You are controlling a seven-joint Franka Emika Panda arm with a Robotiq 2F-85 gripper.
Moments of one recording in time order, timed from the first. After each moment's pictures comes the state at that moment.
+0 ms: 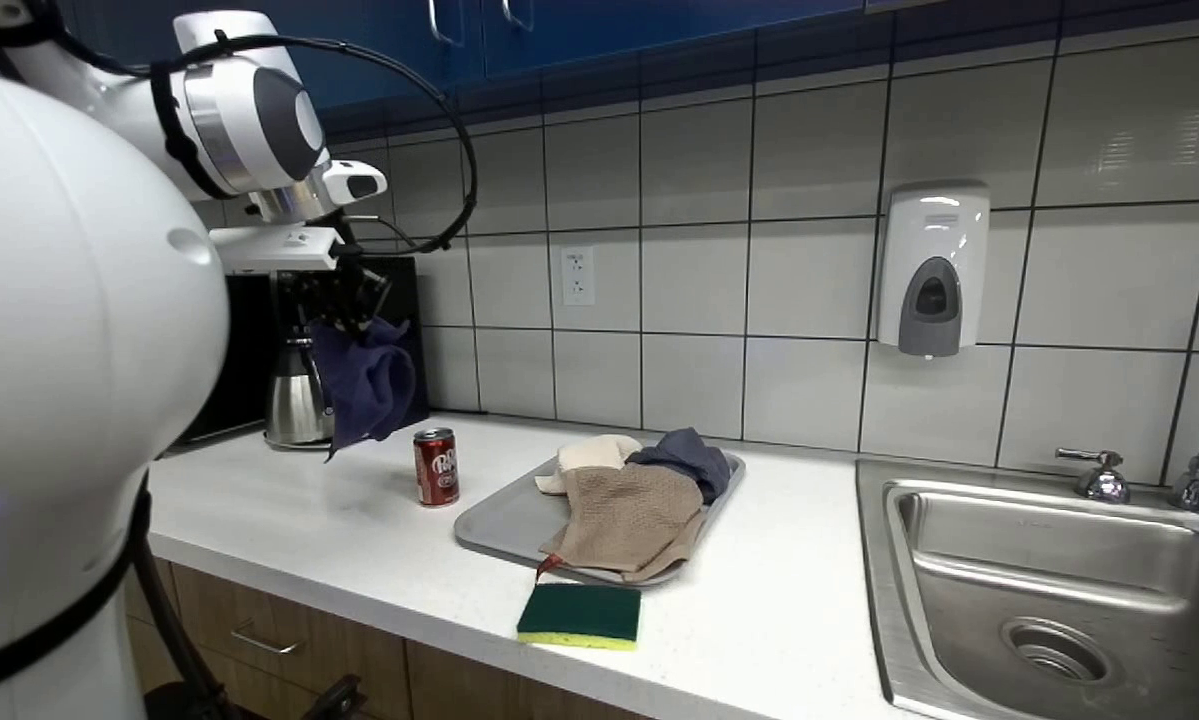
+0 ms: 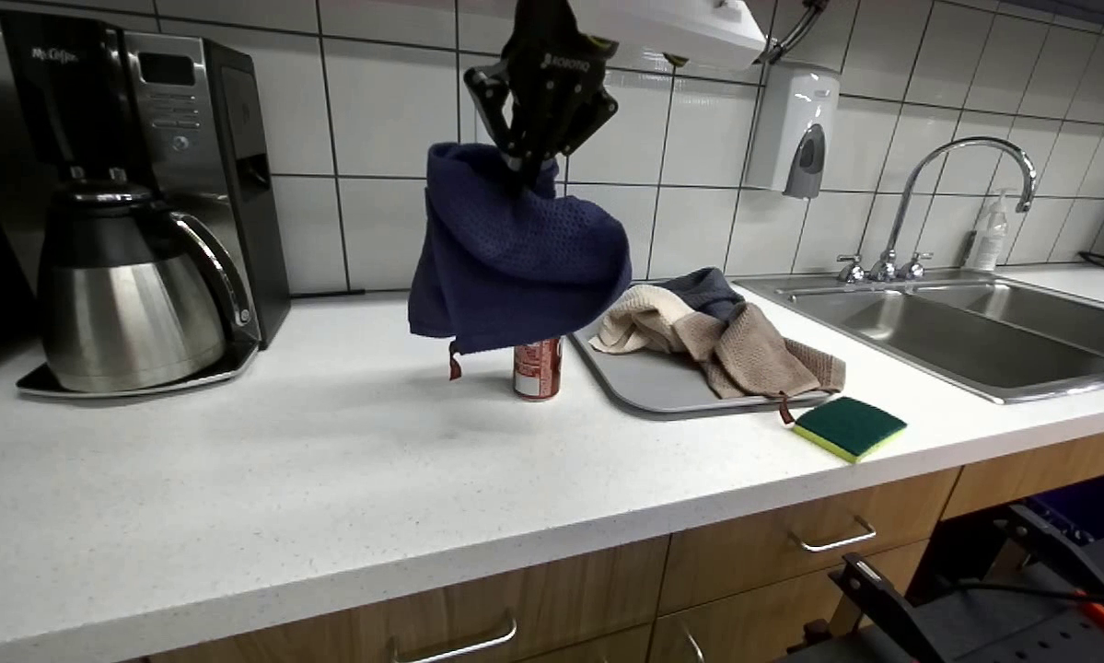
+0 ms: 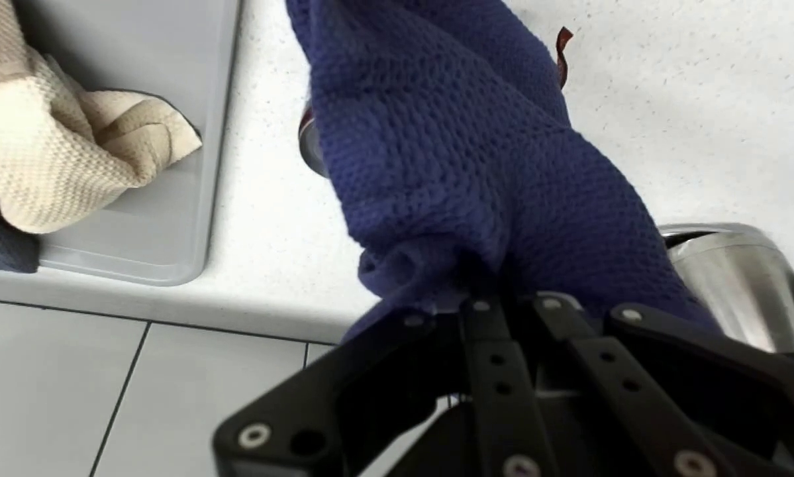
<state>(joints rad) 0.14 -0.26 0.45 -2.56 -0.10 2.80 0.34</state>
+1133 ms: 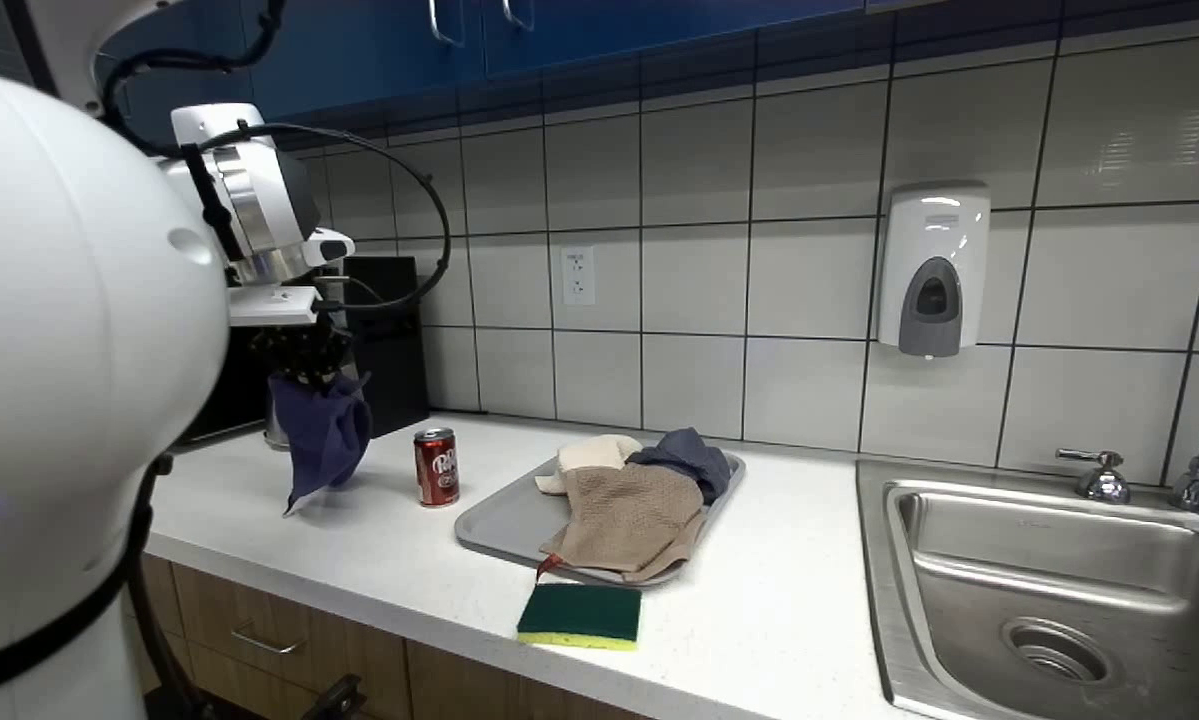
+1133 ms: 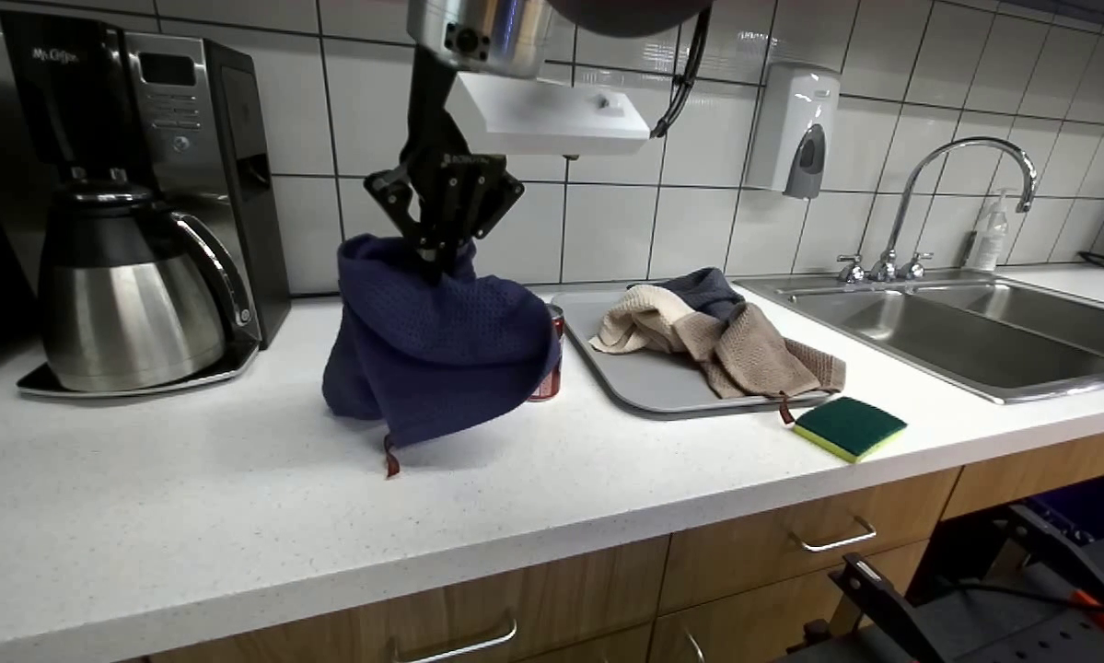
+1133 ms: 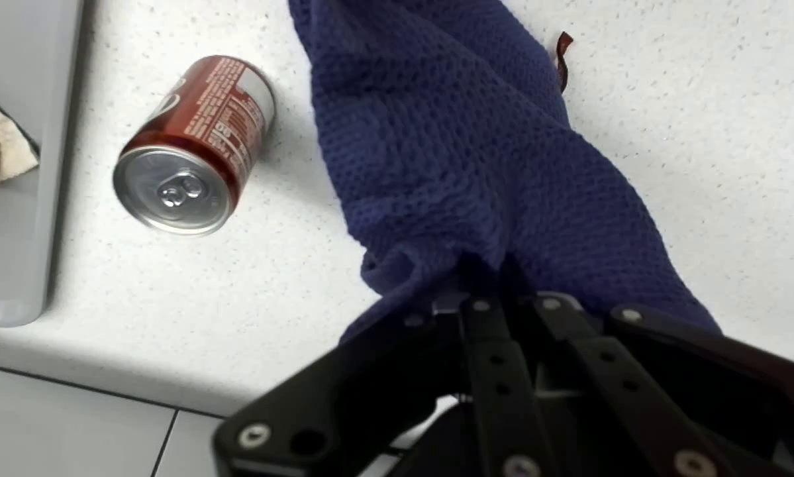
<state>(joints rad) 0.14 0.04 0.53 -2.41 -0.38 2.80 0.49</state>
